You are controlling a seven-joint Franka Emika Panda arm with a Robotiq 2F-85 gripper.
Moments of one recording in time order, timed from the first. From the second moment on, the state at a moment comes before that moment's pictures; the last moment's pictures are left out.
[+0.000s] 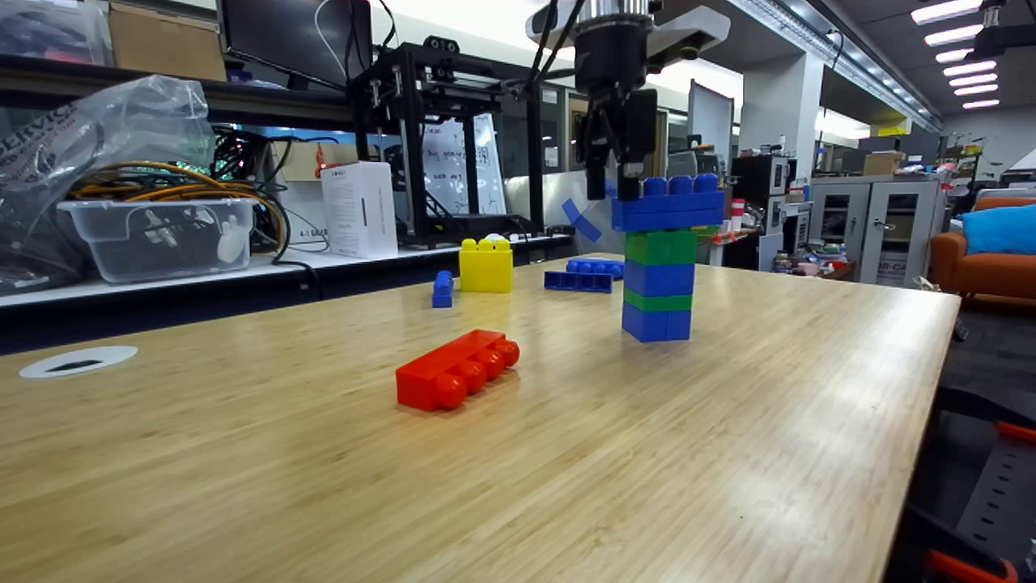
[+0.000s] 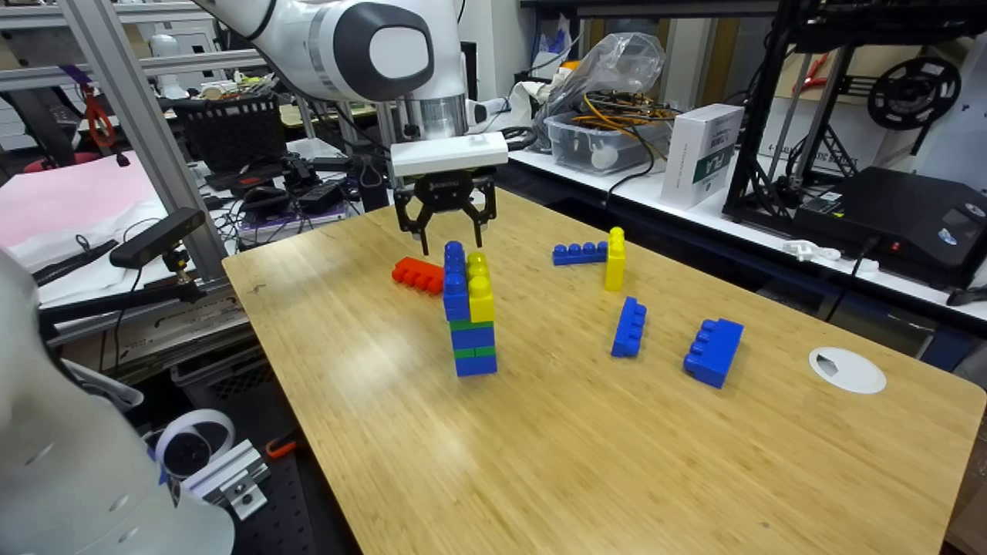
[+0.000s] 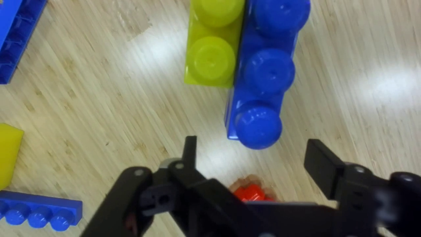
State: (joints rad) arm 0.18 -0.15 0.10 -2.44 -0.03 2.30 -0.93
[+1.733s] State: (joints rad) arm 0.19 -0.22 -0.03 -2.32 -0.02 1.97 -1.19
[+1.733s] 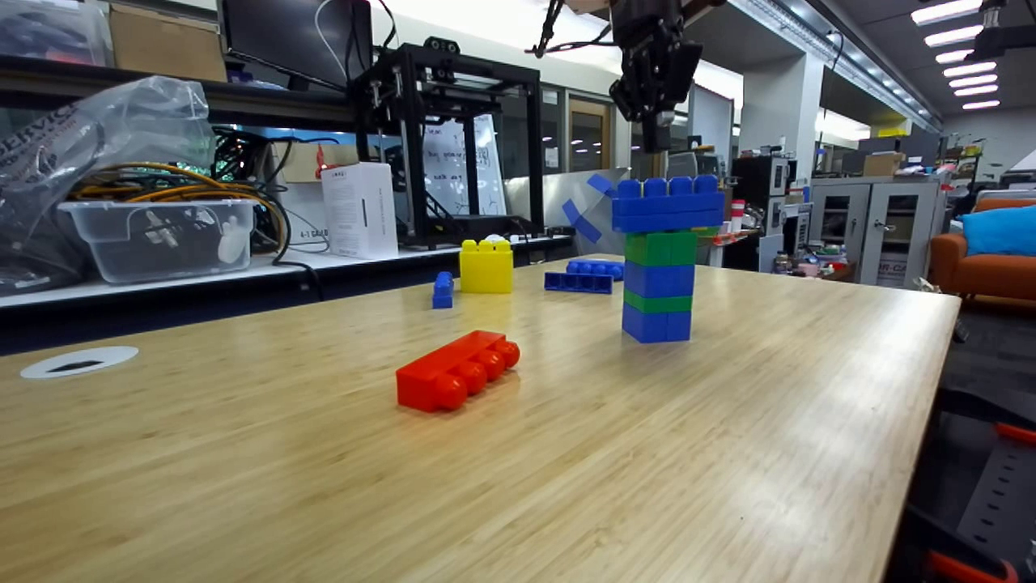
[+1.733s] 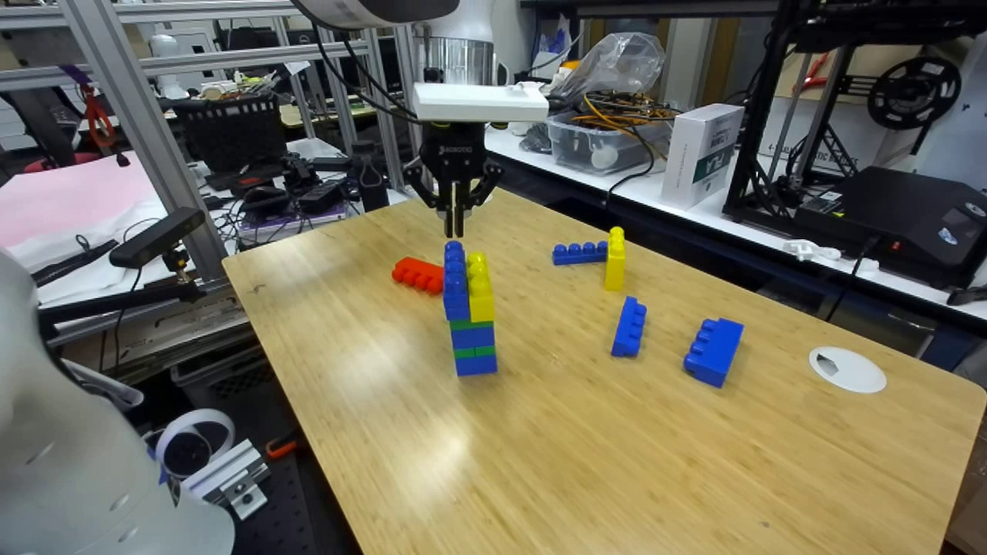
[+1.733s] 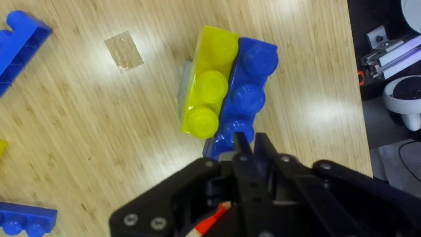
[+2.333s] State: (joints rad) arm 0.18 -0.22 -0.02 -2.32 -0.02 1.97 -1.19
